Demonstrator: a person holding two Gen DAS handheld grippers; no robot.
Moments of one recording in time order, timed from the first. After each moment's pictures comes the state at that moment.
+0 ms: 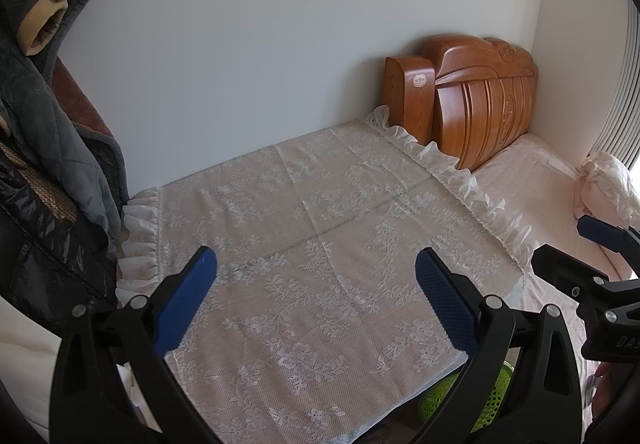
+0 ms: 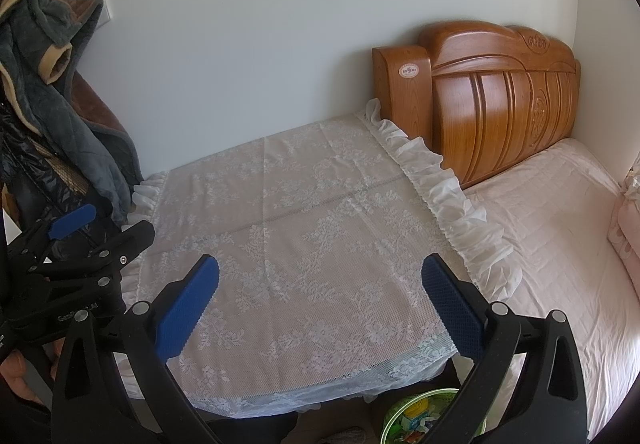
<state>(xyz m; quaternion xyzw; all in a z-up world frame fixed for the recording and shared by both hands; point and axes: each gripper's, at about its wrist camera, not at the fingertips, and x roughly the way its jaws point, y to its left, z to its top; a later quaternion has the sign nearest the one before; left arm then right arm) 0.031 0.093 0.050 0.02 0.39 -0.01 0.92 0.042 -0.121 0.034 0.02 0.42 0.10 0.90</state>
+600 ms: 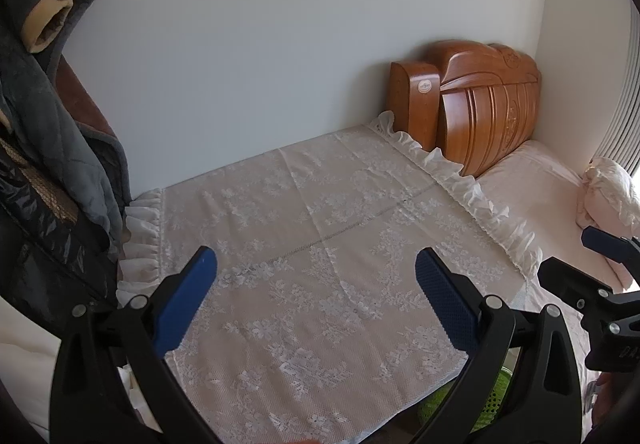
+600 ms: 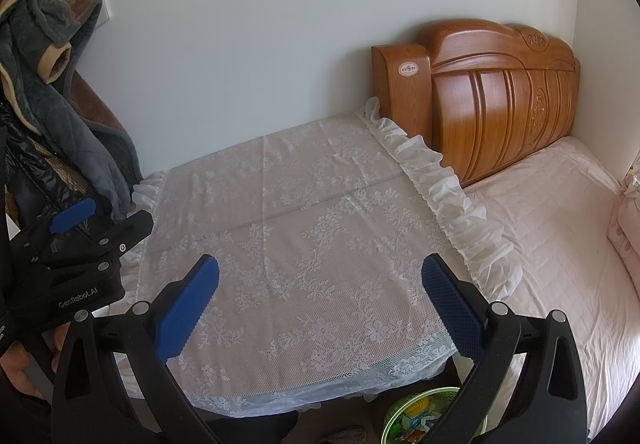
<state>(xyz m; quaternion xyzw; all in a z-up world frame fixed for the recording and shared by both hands) 0.033 0.094 0.050 0.01 0.38 0.00 0.92 0.040 -0.122 0.033 0.02 0.42 0.11 0.90</state>
